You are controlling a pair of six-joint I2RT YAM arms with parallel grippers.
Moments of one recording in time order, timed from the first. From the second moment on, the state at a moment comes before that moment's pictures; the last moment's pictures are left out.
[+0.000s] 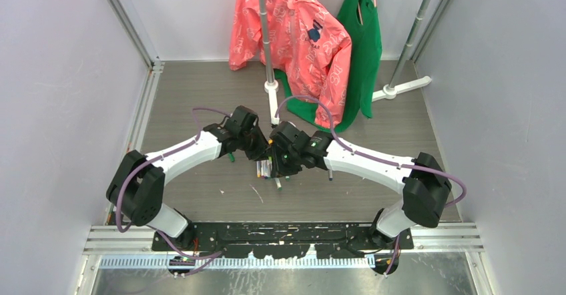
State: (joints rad) left arm -0.64 1.52 0.97 -0.38 0.23 -1.08; right arm 0.99 1.51 1.15 -0.62 -0.03 0.74
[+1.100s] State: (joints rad) left arm -0.65 1.37 0.90 -0.43 0.15 -1.23; right arm 1.06 1.44 1.01 -0.45 0.02 0.79
